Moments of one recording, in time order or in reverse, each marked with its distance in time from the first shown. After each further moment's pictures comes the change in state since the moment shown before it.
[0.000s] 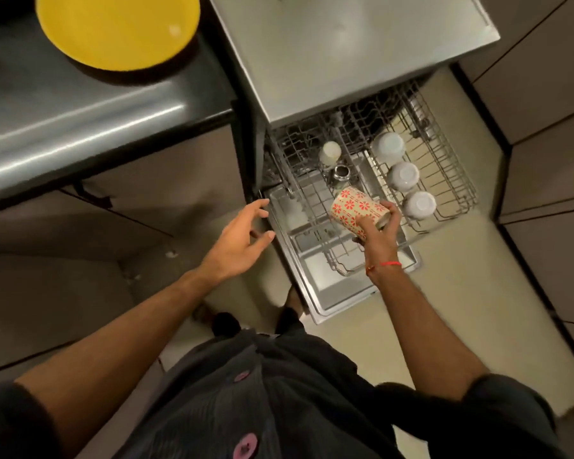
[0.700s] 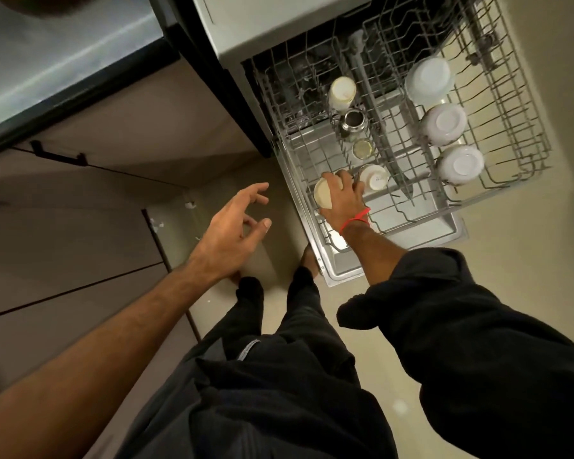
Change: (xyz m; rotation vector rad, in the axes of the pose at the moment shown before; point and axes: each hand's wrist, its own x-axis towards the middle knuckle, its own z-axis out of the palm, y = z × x) left_hand 0.015 0.035 0.083 0.137 0.036 -0.180; right_hand 0.129 0.116 -0.007 -1.306 -0.481 -0.373
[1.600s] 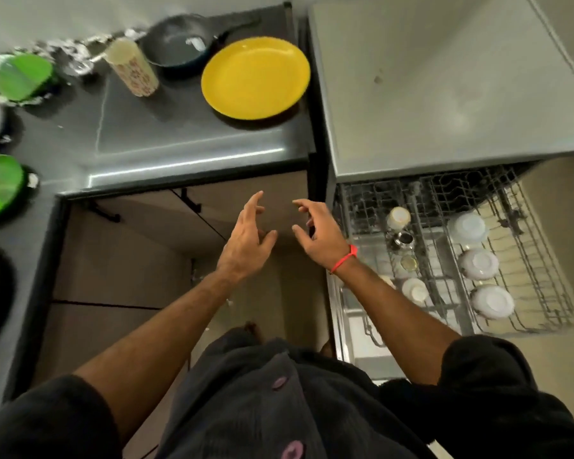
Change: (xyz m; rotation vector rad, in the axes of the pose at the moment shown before) left_hand -0.018 -0.035 -0.115 -0.016 0.543 -0.024; right_hand -0.025 -0.239 -0.107 0.477 0.022 -0.620
